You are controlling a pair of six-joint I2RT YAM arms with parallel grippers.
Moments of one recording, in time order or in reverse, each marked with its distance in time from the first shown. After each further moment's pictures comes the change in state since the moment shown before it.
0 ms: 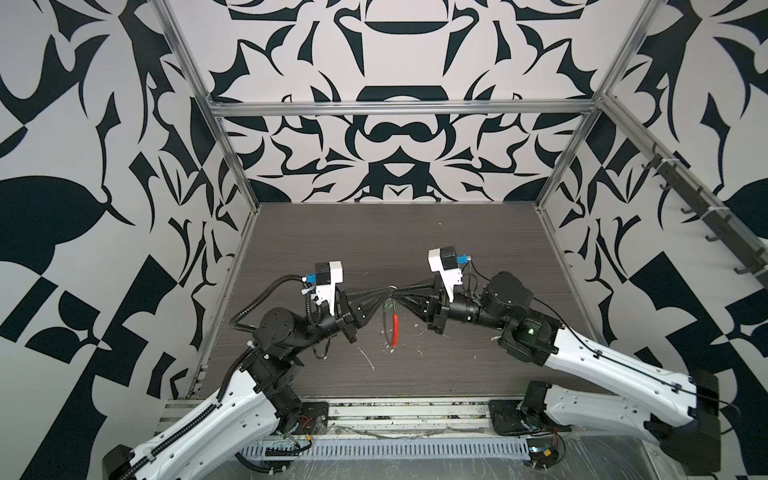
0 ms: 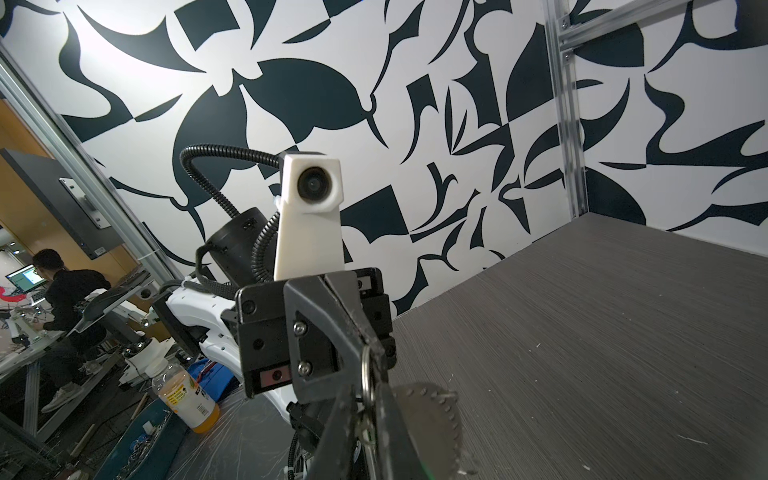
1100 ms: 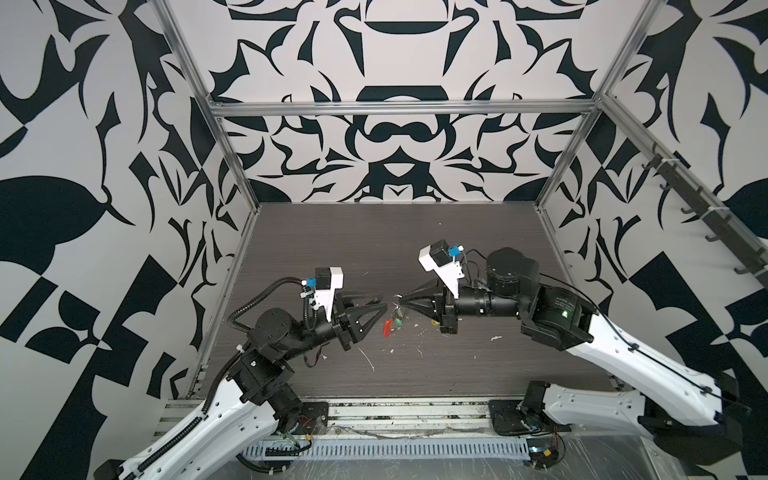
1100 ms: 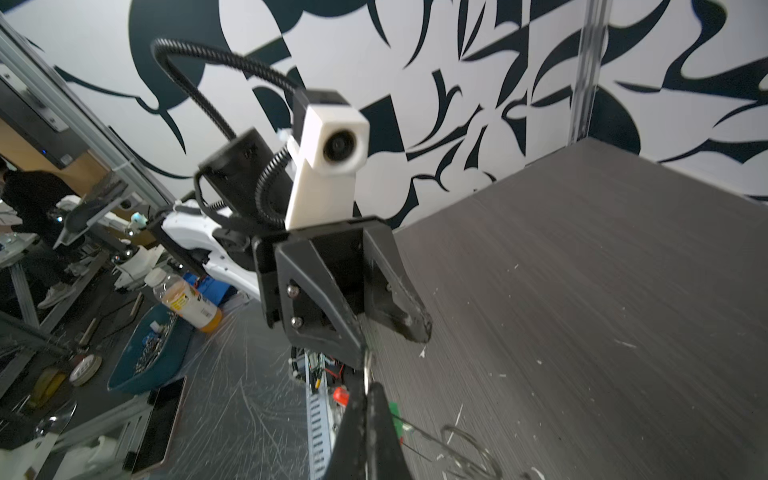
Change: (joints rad) left arm -0.002 -0.078 0.052 -0.266 0.034 0.035; right arm 0.000 0.073 0.405 -0.714 -0.078 -0.207
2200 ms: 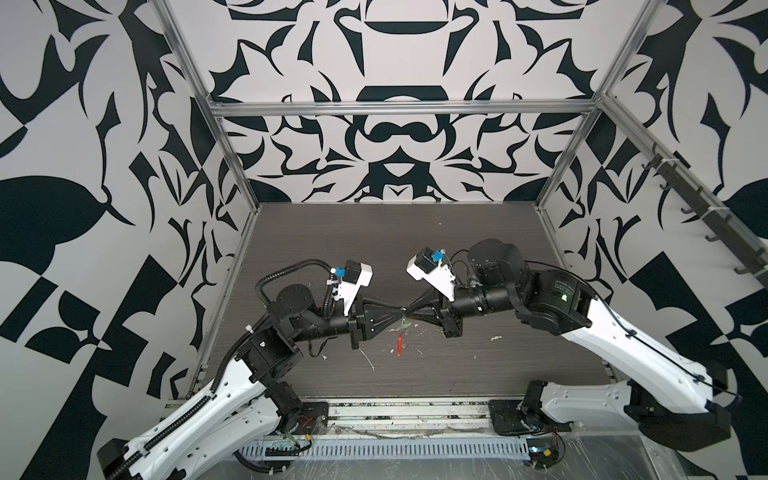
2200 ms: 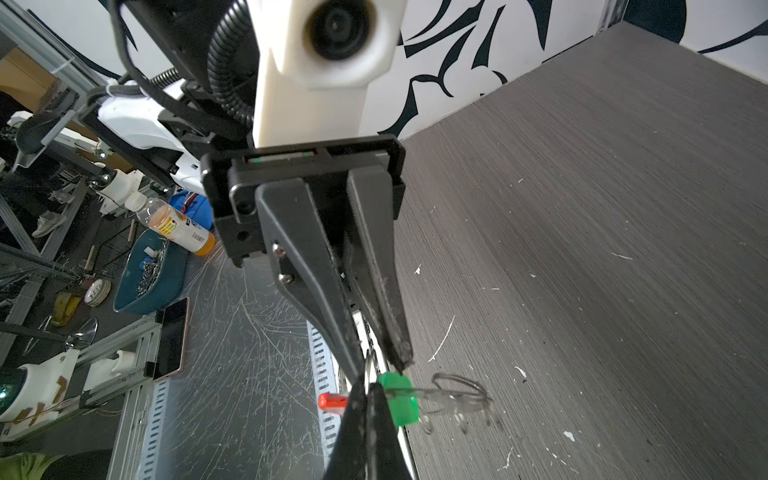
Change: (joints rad) left arm 0.000 0.176 0.148 -0.145 0.228 0.055; right arm -0.002 0.105 0.190 -0.348 -0.016 -0.101
